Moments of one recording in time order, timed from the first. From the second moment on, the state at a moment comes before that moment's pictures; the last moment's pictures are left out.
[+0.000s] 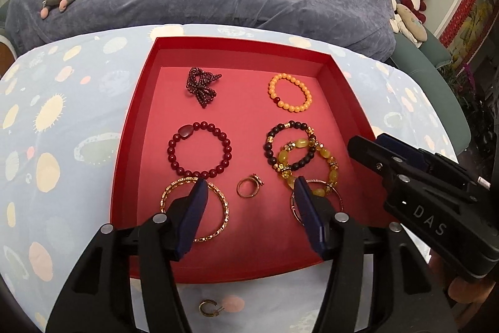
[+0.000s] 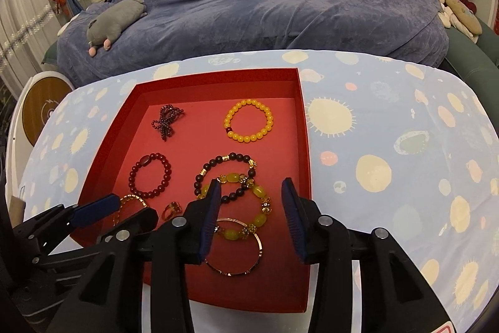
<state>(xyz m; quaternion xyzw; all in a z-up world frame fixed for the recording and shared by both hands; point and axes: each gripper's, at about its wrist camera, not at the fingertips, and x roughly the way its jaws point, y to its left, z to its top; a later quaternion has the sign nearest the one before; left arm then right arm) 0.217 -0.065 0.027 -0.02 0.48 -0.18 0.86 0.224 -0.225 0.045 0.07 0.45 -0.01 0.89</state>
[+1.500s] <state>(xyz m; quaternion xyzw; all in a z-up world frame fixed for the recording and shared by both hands) 0.124 -0.006 0.042 -0.02 0.48 -0.10 0.87 0.109 -0.184 0.053 0.06 0.47 0.01 0.88</state>
